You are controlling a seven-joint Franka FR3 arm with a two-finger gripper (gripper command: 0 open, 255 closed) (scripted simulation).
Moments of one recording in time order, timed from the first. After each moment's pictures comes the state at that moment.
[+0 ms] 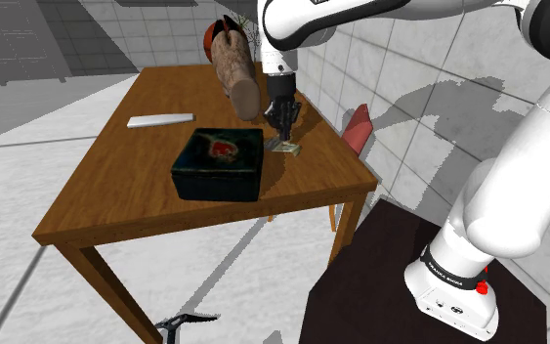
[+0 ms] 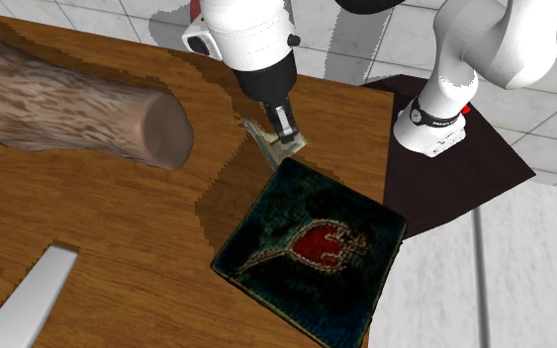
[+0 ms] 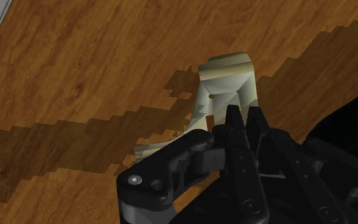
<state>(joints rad) 0.10 -0.05 0.02 -1.94 0.10 1.70 0.15</state>
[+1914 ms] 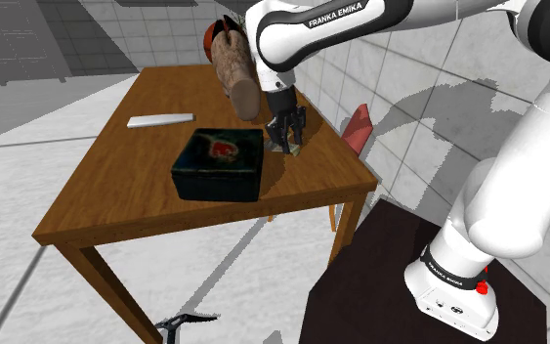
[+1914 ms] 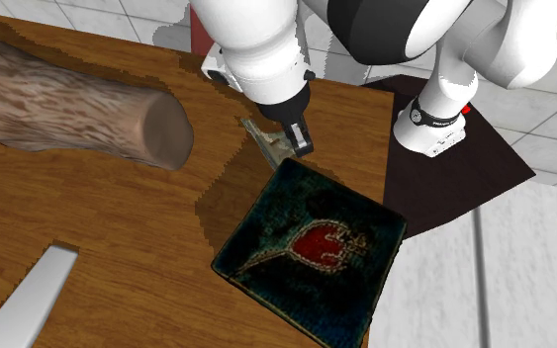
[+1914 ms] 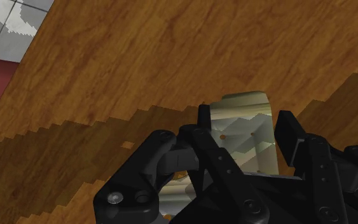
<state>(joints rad) 0.12 -0.03 0.06 -1.97 -0.02 1.65 0.22</state>
